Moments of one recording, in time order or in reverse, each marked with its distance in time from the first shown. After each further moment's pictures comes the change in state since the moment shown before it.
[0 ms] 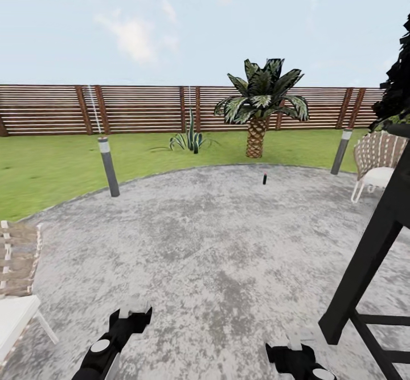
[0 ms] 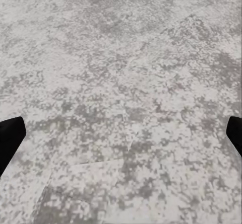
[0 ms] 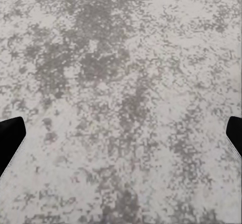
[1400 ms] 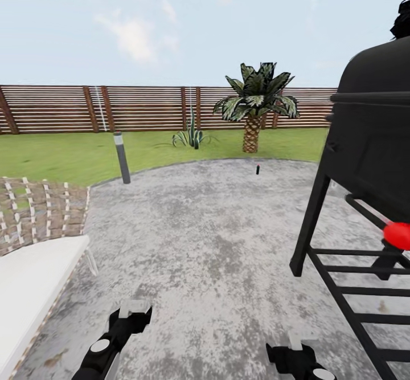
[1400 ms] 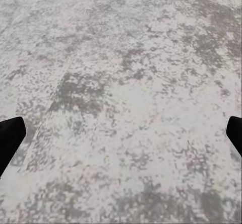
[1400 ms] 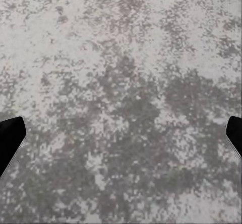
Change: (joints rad) left arm 0.000 0.000 0.001 -0.002 0.000 0.000 0.000; right arm 0.000 0.000 -0.003 0.000 0.000 0.000 0.000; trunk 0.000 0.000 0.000
